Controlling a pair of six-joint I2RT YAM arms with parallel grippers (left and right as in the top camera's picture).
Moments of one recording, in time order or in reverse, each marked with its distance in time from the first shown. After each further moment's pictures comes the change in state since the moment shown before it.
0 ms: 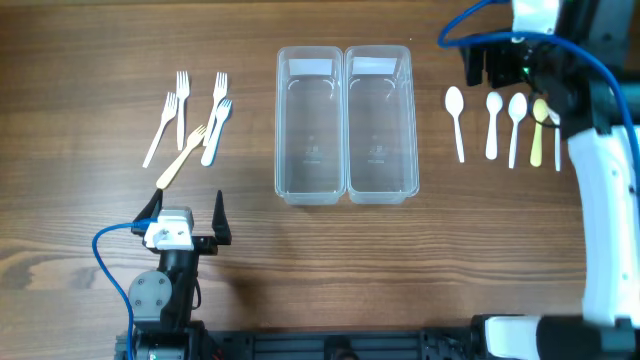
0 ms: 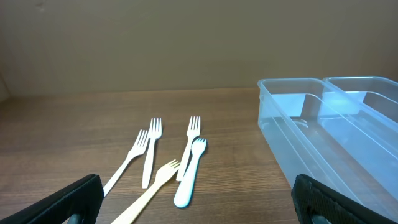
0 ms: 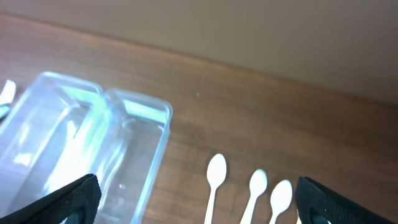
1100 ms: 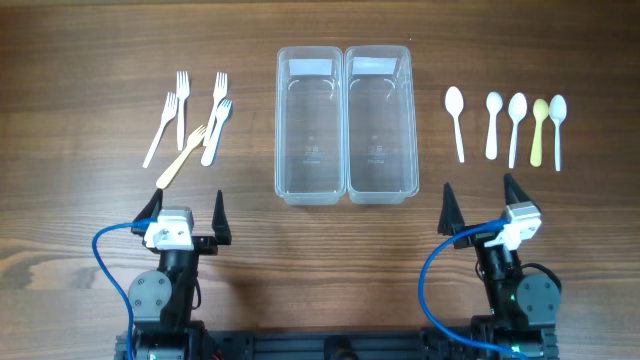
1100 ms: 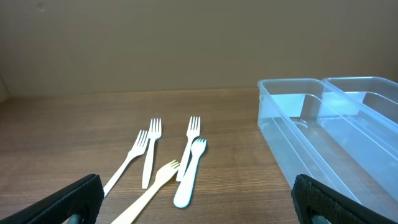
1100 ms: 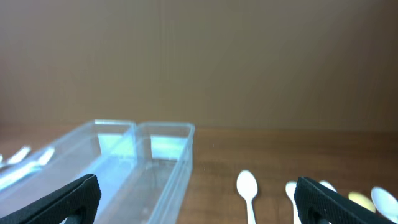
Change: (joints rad) left arm -0.001 0.001 0.002 0.000 0.000 0.000; right arm 0.024 -1.518 -1.691 0.978 0.009 0.279
